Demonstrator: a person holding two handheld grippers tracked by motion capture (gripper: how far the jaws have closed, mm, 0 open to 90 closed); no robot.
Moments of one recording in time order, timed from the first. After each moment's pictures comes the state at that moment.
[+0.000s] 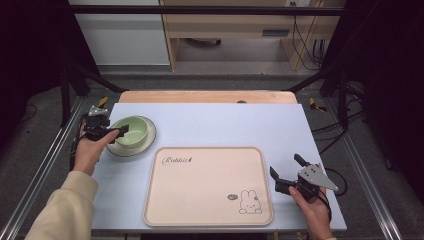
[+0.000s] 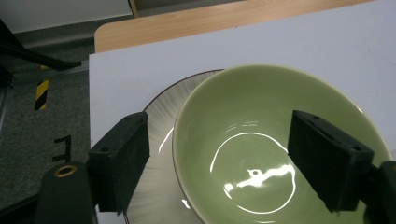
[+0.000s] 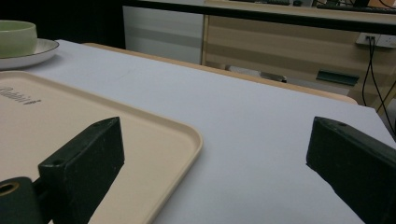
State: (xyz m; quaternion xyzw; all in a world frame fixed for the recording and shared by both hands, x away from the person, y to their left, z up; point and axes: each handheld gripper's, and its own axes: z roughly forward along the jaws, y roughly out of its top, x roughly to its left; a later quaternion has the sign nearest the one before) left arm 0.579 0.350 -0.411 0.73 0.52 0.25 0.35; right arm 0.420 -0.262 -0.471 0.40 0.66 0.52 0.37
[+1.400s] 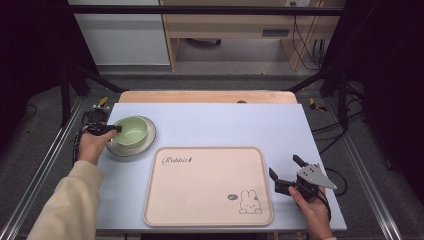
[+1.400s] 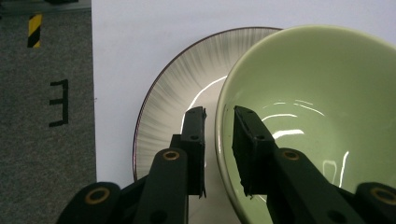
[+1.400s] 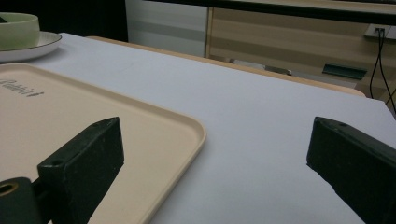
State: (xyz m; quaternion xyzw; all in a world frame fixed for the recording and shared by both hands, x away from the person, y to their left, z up) left arm 0.607 0.361 -0.422 0.73 0.59 0.18 0.28; right arm 0.422 -0.263 -0.474 0.40 0.67 0.52 0.35
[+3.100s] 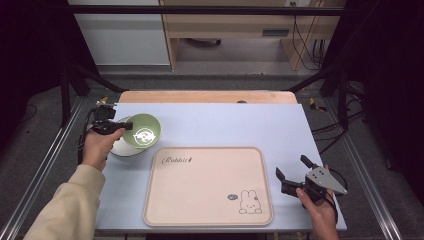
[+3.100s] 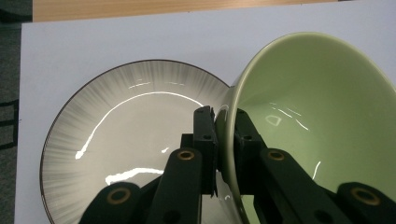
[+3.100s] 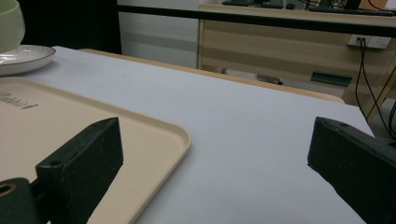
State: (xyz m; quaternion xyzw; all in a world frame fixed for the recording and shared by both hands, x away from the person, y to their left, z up) left arm 0.573 0.312 -0.375 0.74 0.56 0.16 0.35; right arm 0.413 -0.277 -0.467 0.40 0.65 0.53 0.37
